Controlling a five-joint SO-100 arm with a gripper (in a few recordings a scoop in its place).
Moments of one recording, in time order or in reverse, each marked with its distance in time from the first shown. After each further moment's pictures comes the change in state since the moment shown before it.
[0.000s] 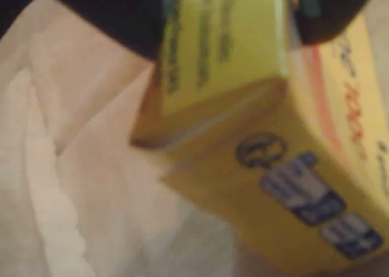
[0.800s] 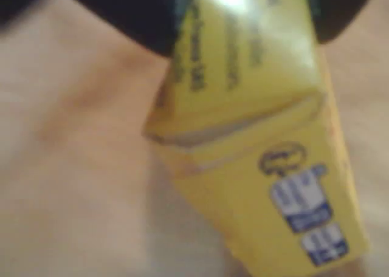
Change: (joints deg) arm 2.5 11.7 1.5 13.9 -0.1
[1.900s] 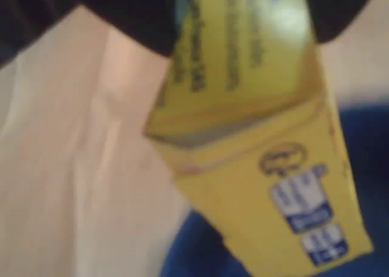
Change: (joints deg) arm -27.7 17.1 0.7 14.0 4.1
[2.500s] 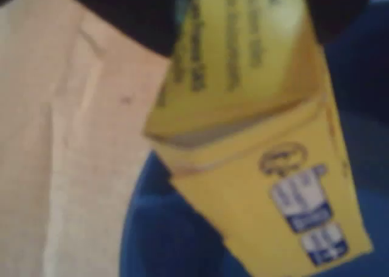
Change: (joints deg) arm 0.4 -5.4 0.0 -2.8 0.4
